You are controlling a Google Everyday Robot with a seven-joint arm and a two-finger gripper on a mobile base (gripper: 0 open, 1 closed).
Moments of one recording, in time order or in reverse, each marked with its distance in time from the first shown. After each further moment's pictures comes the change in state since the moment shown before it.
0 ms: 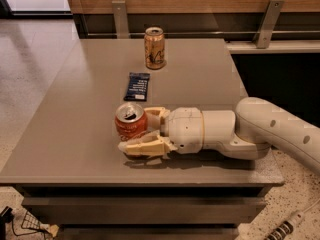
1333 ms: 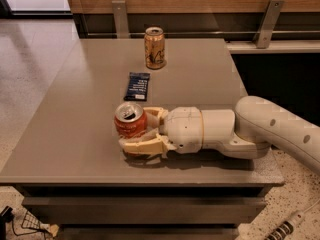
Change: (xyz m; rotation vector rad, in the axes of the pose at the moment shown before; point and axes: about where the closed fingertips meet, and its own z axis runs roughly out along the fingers) arm -0.002 0.002 0.003 -0.007 0.006 -0.003
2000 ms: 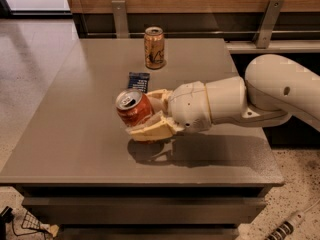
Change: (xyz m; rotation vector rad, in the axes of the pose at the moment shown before) arm -0.023 -0.013 -0.019 0.000 0.258 -0.031
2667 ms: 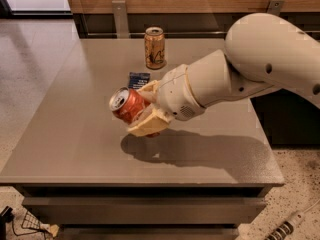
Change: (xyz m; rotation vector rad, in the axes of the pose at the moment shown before) arm 0.001 -0.011 0.003 0.027 0.334 -0.071
